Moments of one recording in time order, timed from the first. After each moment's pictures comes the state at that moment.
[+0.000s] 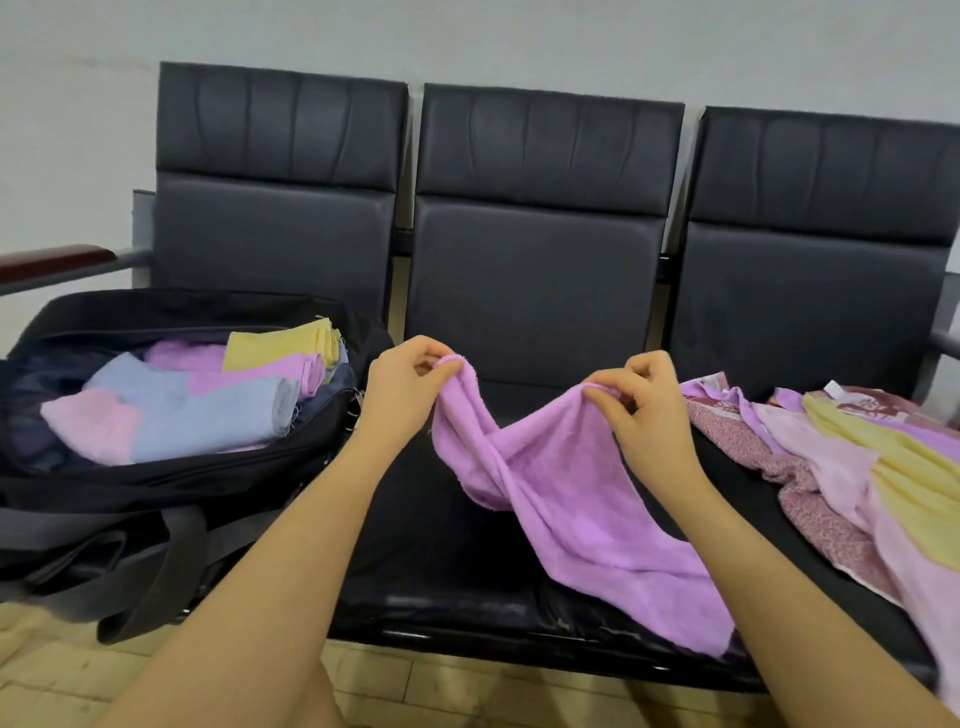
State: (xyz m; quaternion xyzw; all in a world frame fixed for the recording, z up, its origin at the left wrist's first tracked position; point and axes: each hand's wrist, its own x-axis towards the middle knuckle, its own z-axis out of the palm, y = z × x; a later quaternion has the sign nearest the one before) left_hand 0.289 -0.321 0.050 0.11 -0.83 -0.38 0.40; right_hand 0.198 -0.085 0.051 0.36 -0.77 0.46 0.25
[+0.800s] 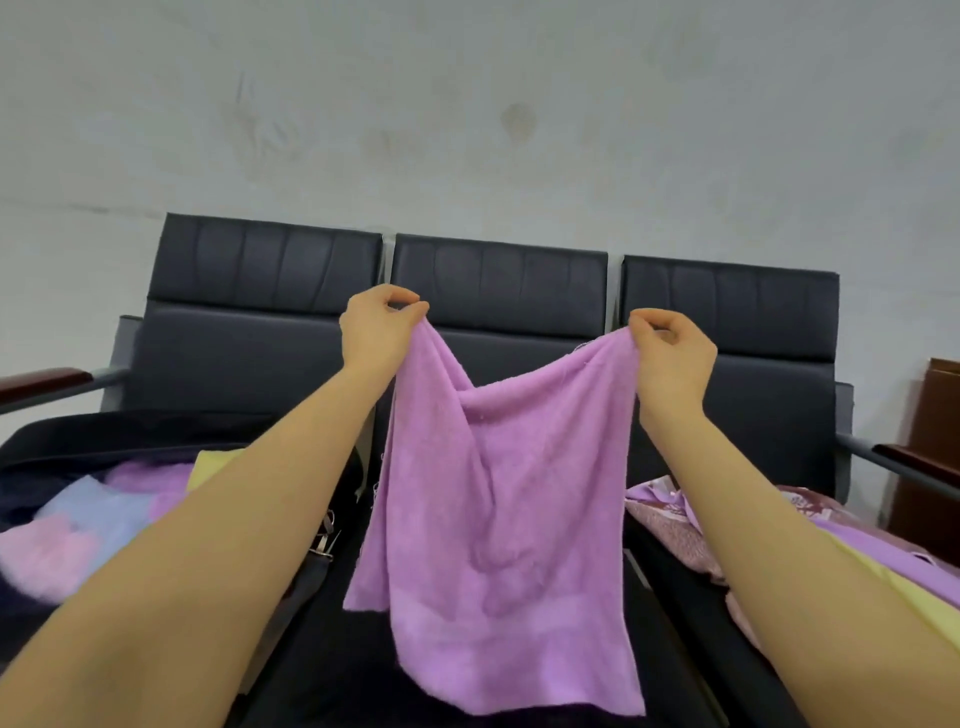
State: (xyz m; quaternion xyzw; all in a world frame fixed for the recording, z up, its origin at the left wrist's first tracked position) left_hand 0.276 -0.312 0.232 0.15 -0.73 -0.42 0.52; right_hand 0.196 -0.071 0.228 0.17 -0.63 0.71 0.28
